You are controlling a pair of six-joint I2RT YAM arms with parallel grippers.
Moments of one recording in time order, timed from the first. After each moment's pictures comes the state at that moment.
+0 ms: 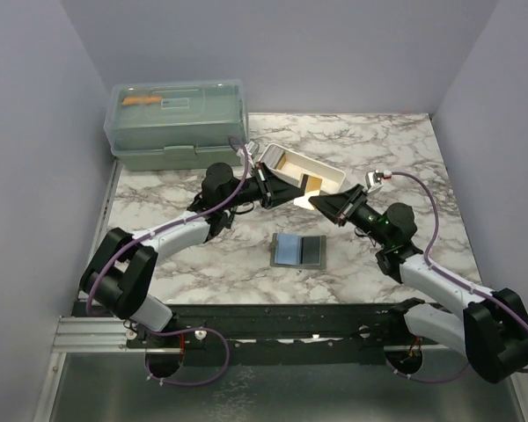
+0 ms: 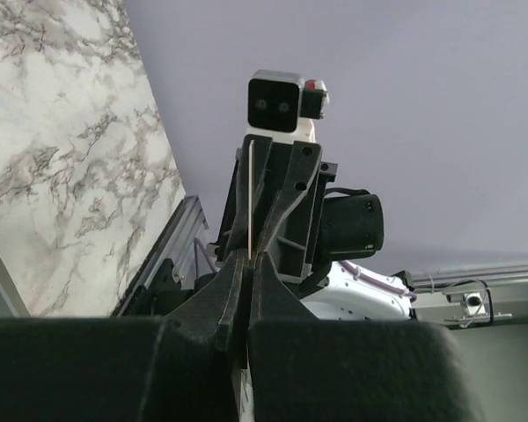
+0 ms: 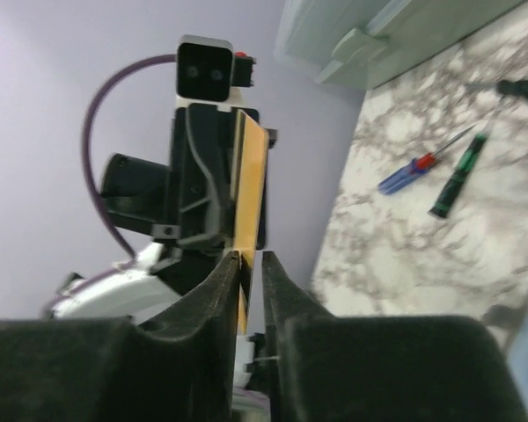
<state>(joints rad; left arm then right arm) -0.58 1.50 0.83 0.72 0.66 -1.38 0.40 1.07 0.37 0.82 -0.44 1.30</state>
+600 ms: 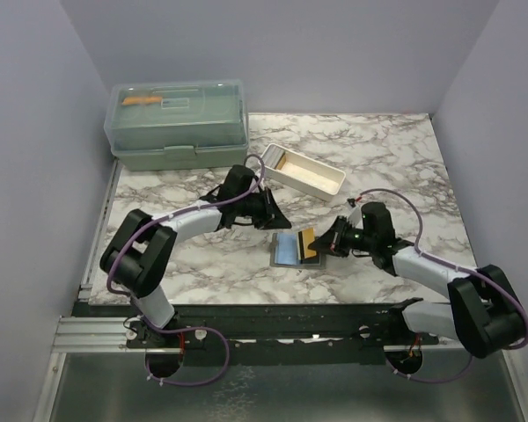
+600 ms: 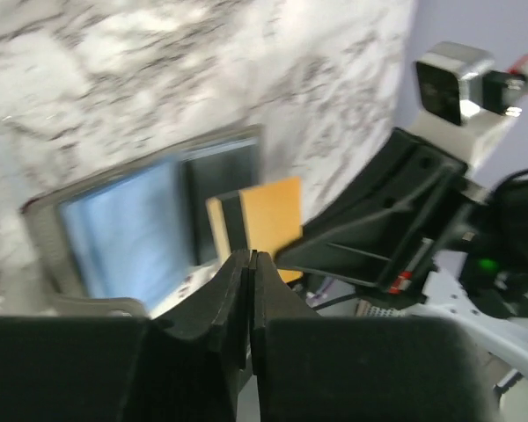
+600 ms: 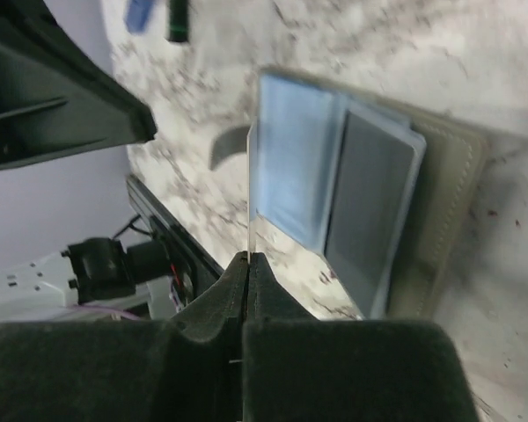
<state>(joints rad) -0.57 1.63 0.94 0.07 0.63 -0.96 0.37 1.19 0.38 0.26 -0.58 0.91</state>
